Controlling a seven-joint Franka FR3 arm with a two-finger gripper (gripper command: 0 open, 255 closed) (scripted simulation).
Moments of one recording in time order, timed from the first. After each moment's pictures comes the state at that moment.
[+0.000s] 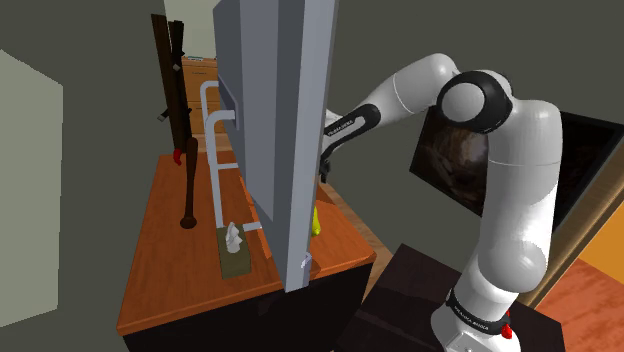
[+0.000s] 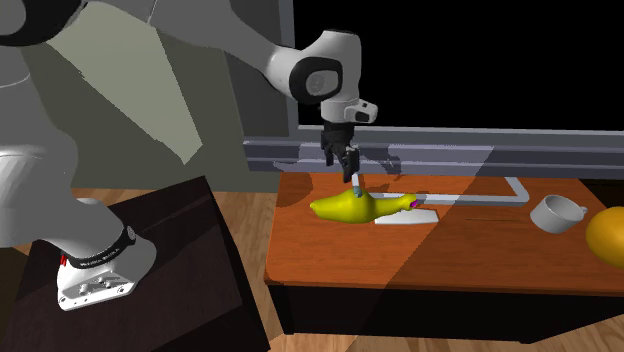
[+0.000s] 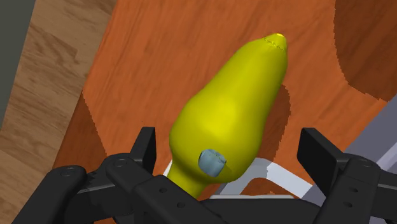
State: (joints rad) arm -0.09 0.31 -0.03 -1.93 -0.23 2.20 0.04
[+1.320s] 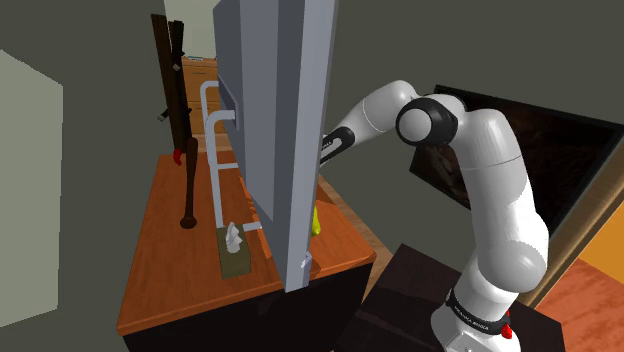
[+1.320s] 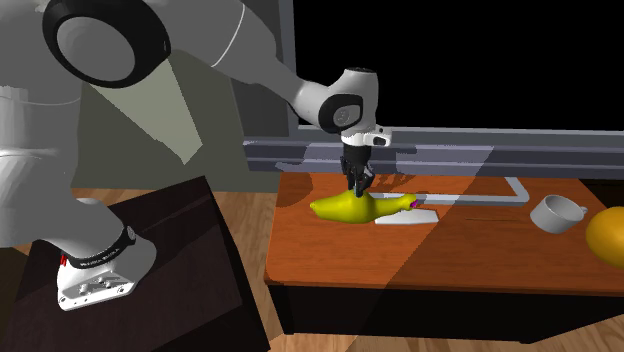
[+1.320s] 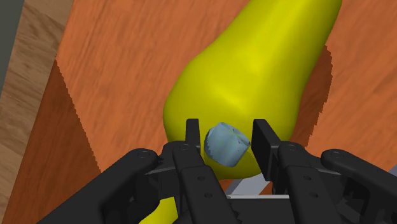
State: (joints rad) arm -0.09 0.60 -0.04 -1.72 -0.26 2.28 0.06
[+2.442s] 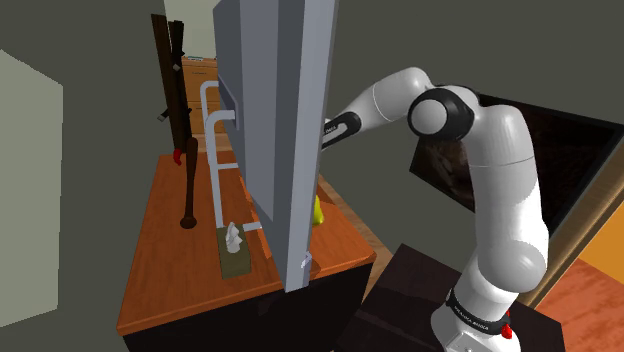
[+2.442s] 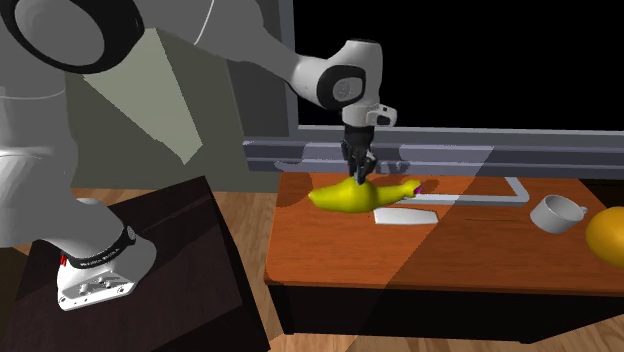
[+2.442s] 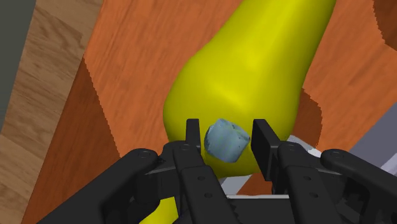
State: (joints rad) arm -0.09 0.50 -0.04 -1.70 -0.24 2.17 0.03
